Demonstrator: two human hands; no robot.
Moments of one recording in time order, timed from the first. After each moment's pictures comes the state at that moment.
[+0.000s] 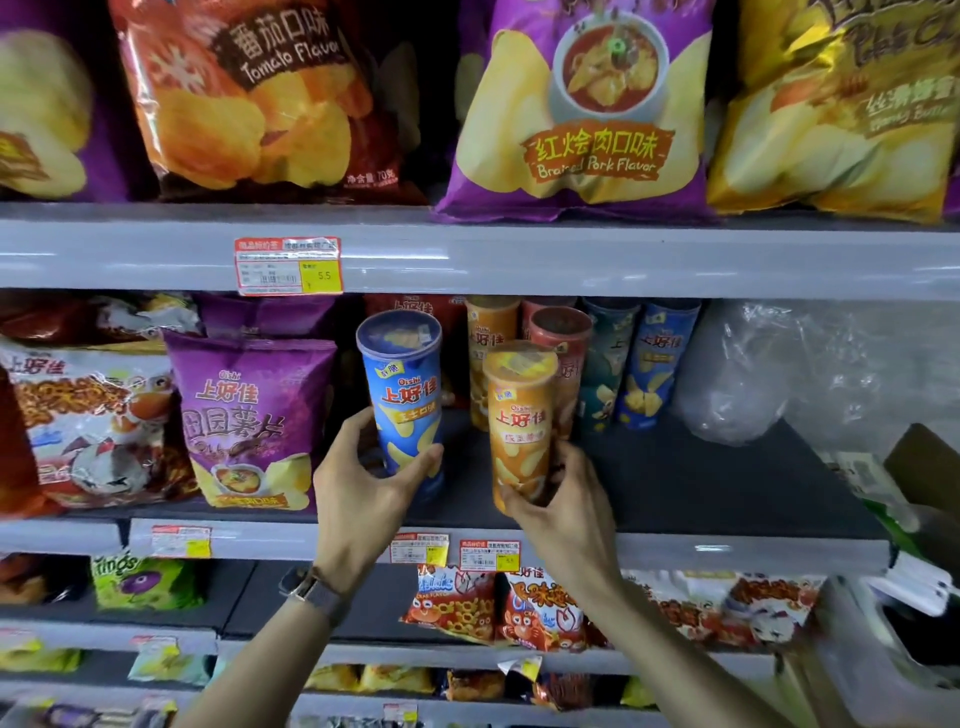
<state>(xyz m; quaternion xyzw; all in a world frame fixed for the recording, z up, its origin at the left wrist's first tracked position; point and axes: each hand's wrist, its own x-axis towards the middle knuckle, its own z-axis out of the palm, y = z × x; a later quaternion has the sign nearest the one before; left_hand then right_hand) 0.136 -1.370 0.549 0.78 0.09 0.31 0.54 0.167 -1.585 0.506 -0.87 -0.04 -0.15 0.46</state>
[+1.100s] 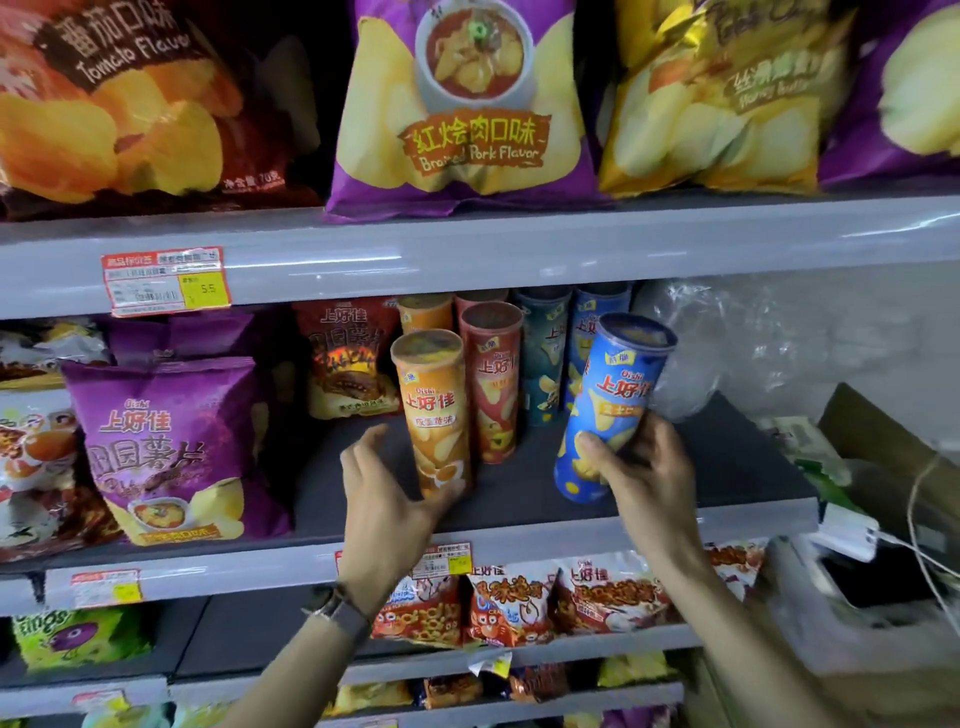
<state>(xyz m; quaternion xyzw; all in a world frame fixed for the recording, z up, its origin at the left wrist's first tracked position) 0.156 -1.429 0.519 0.86 0.05 0.22 0.46 0.161 -1.693 0.541 -0.70 0.01 -0.21 0.68</state>
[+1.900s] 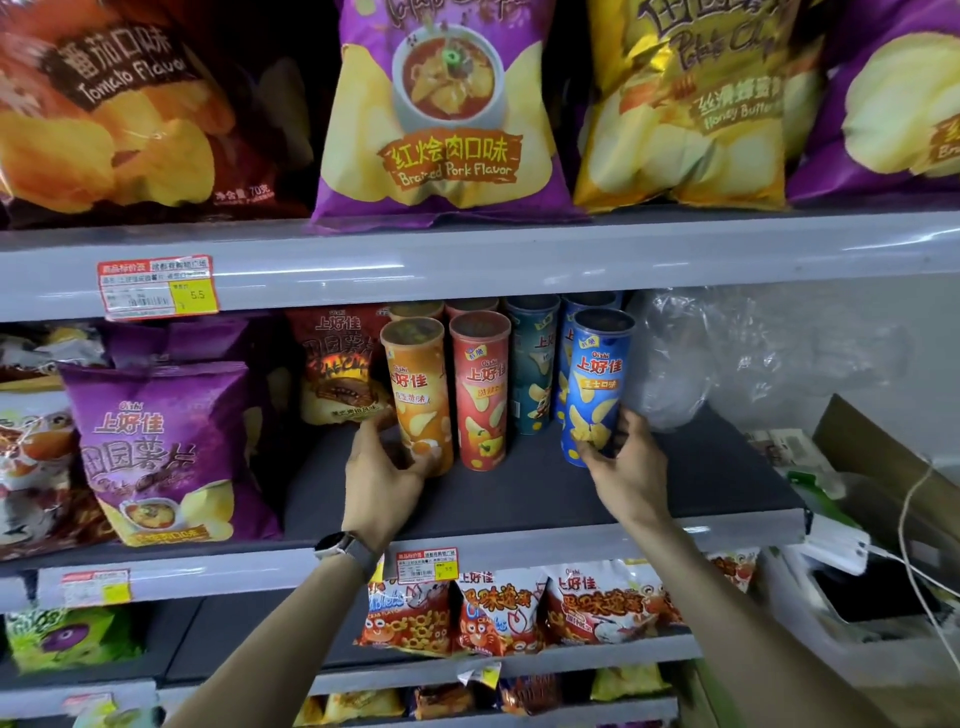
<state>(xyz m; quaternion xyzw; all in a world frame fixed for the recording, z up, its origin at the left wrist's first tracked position) 0.208 -1.428 0.515 0.84 0.07 0.23 0.49 0.242 -1.726 0.492 -0.84 0.06 -0.22 0.50</state>
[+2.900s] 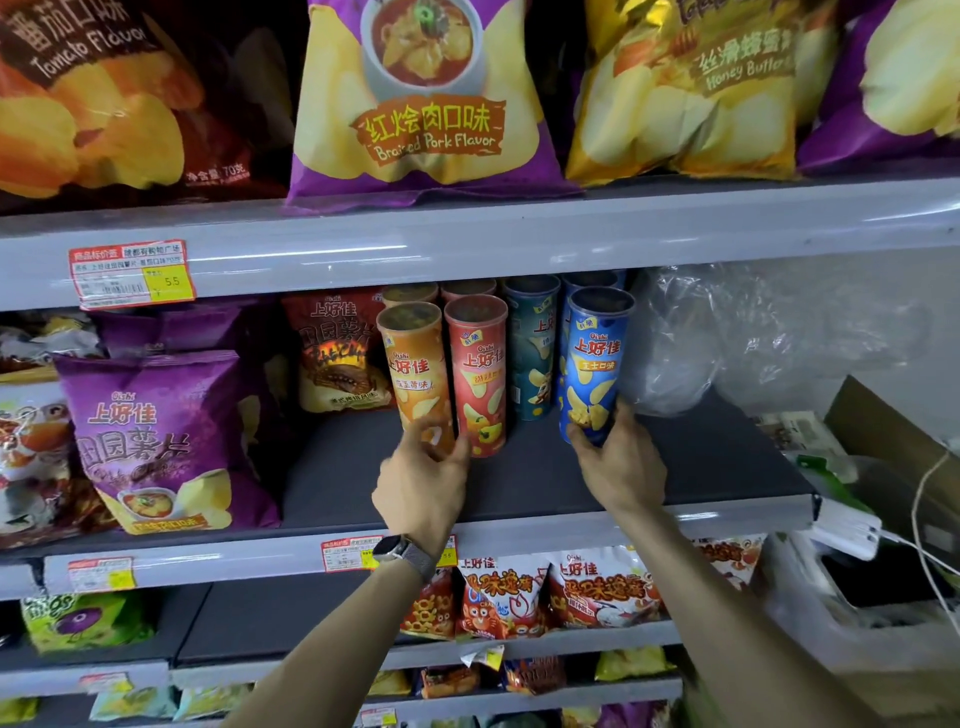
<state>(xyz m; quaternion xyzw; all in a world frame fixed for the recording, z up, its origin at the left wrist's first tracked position) 0.188 -1.495 0.525 0.86 0.20 0.24 0.41 0.246 -1.714 0.486 -0.90 0.09 -0.22 0.37</state>
